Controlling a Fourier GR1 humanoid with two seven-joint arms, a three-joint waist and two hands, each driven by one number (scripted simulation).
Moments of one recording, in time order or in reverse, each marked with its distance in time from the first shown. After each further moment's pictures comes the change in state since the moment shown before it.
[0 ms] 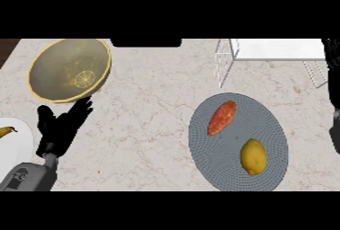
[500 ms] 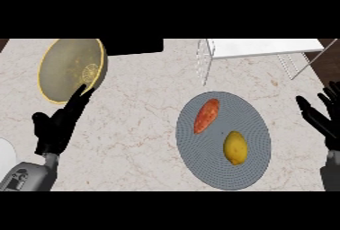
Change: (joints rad) left arm 0.001 -0.008 0.006 -0.065 -0.085 0.074 -0.105; right arm 0.279 0.185 -0.163 -0.014 -0.145 -0.227 0.077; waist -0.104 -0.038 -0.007
